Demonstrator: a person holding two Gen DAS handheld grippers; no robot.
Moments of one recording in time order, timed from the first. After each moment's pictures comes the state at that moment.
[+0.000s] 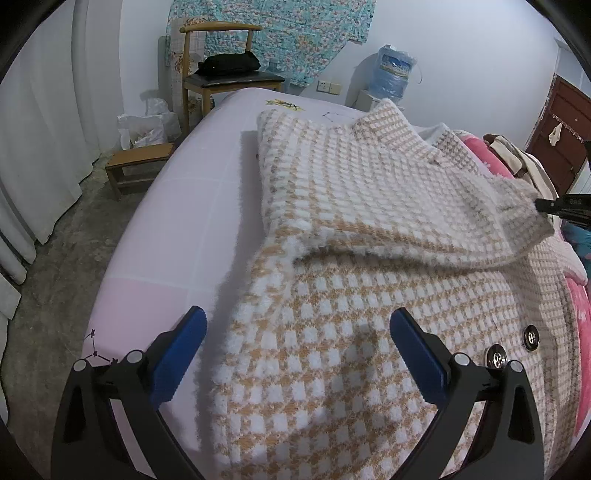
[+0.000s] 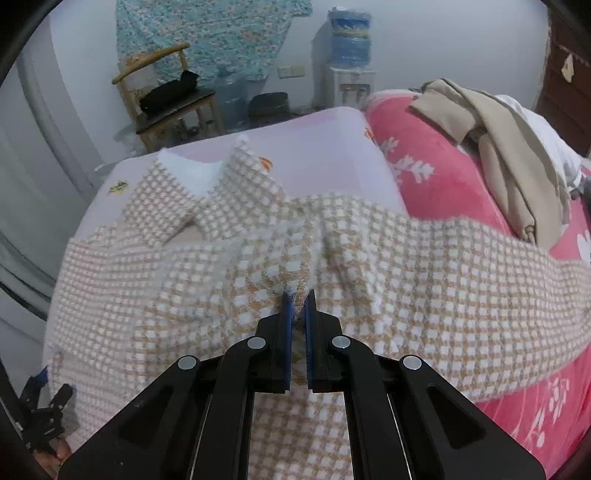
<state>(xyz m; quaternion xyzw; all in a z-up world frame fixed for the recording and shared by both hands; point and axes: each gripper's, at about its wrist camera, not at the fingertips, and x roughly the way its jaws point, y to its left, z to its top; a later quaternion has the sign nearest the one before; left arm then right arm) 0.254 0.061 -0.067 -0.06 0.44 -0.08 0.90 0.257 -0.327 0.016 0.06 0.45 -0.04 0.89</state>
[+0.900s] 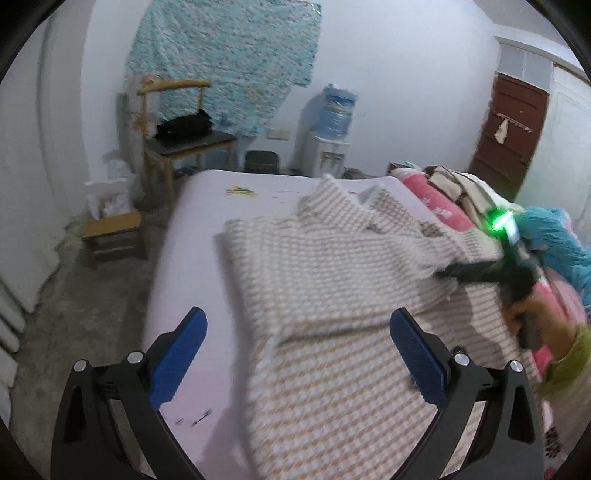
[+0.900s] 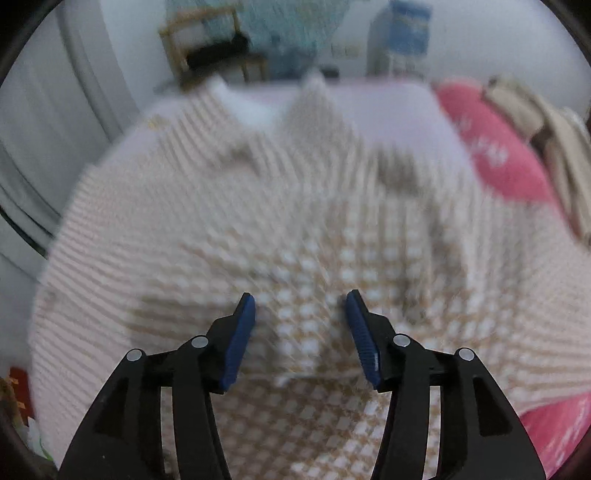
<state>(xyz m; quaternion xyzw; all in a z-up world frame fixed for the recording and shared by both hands) 0.247 0.068 0.041 -0.03 0.36 -0.18 0.92 0.268 -0.283 -0.046 0.00 0.50 0.03 0.87</state>
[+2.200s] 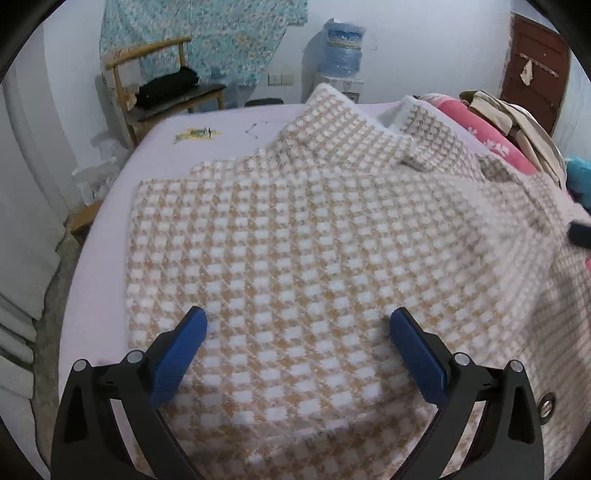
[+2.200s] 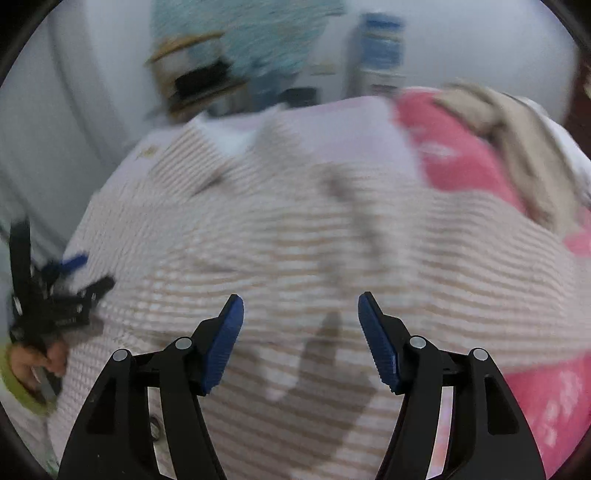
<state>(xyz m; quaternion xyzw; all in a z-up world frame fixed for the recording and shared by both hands) 0.344 -0.026 -0.062 0.06 0.44 -0.13 0.89 0.226 -0.343 0.000 0.05 0.44 0.00 0.89</state>
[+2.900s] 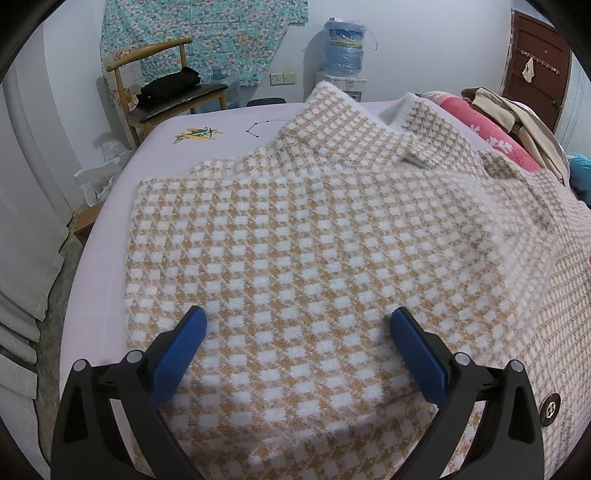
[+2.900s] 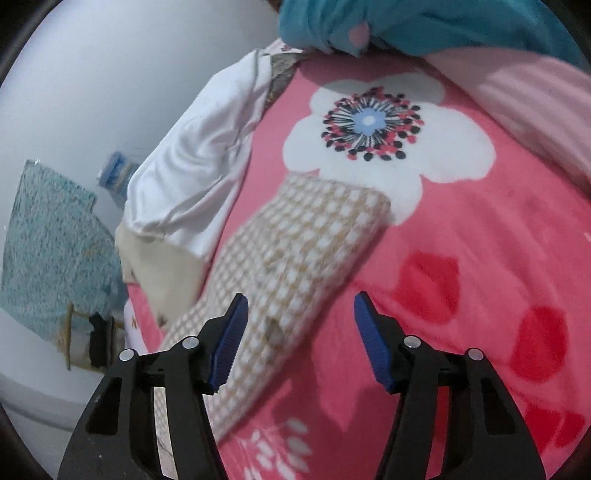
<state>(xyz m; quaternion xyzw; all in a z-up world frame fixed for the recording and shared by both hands) 0.344 -0.027 -0.064 0.06 0.44 -0.12 0.89 0.096 -0.709 -0.018 0.48 0.30 -0.28 0.78</state>
